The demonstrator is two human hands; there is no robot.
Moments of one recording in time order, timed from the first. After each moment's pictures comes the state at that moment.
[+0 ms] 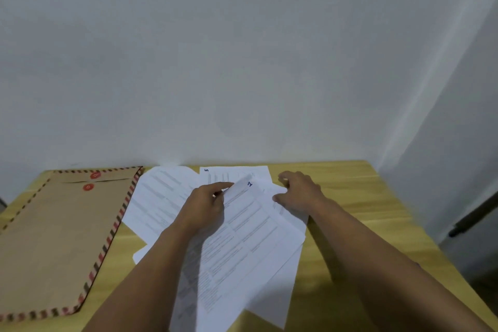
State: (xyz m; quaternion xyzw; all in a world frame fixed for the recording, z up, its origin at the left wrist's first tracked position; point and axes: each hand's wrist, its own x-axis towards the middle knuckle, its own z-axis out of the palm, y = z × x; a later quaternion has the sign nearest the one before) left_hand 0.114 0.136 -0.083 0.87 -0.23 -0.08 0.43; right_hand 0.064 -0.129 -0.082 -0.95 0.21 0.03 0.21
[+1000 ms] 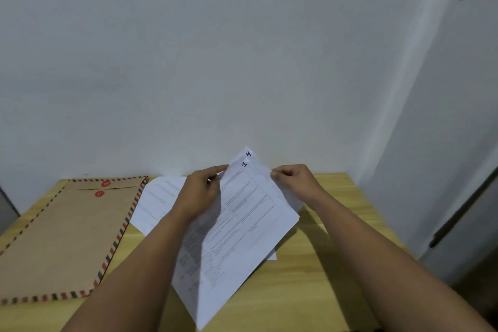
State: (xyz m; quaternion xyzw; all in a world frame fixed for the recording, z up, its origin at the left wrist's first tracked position) left_hand 0.085 0.144 -0.015 0.83 -0.26 0.02 0.50; right_hand 0.009 -0.122 -0.010 -0.81 0.11 -0.12 0.56
